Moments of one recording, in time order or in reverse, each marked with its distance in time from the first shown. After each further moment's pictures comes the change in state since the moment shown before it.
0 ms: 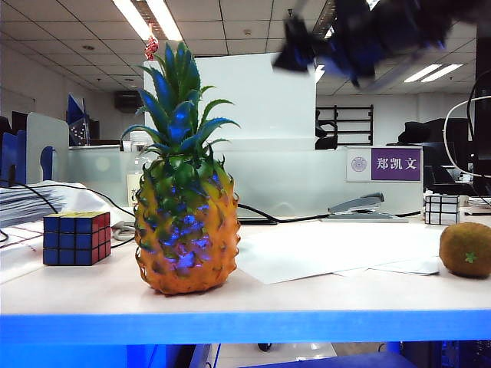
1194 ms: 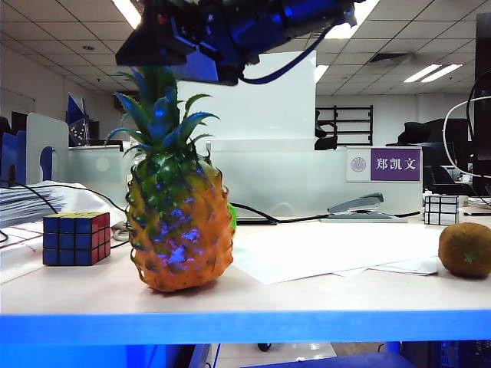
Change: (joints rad) left arm 0.000 0.000 0.000 0.001 -0.010 0.003; right arm 0.447 -0.023 -0.005 -0.189 -0.071 -0.053
